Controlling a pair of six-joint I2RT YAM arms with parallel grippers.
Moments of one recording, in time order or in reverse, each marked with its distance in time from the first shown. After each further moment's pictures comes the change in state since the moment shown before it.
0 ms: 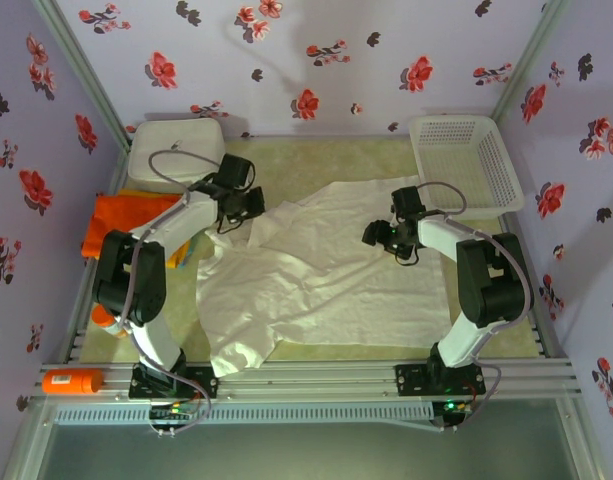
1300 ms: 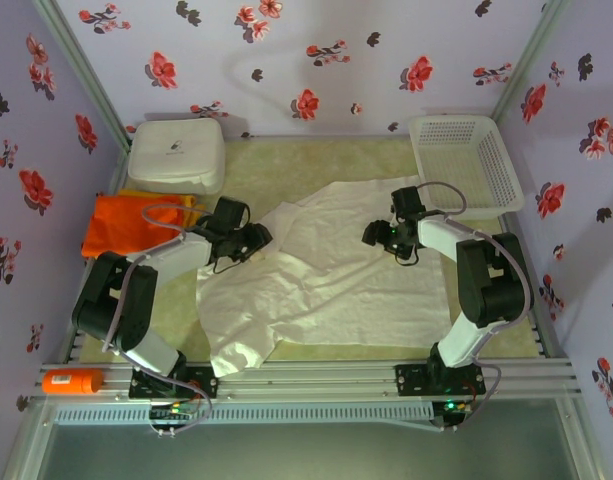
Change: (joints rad) left arm -0.039 -0.176 -0.496 0.356 0.187 -0.480; right arm 0.000 0.000 -0.006 0.014 0.000 0.002
